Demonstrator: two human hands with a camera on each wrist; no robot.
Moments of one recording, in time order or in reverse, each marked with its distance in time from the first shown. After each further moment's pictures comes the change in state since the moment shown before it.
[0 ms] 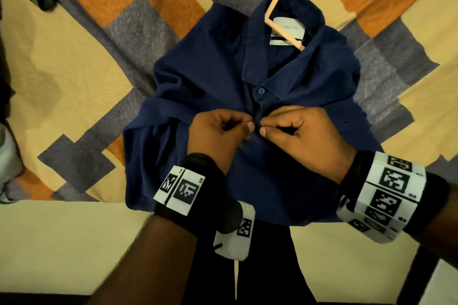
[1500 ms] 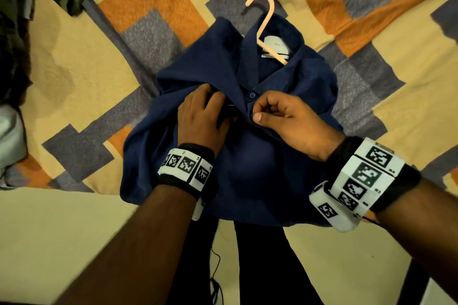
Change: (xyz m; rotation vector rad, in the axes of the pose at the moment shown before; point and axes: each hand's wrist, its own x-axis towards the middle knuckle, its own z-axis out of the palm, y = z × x) left_hand 0.018 -0.029 -0.006 0.839 0.407 0.729; right_hand 0.006 -0.028 -0.022 0.158 -0.170 0.141
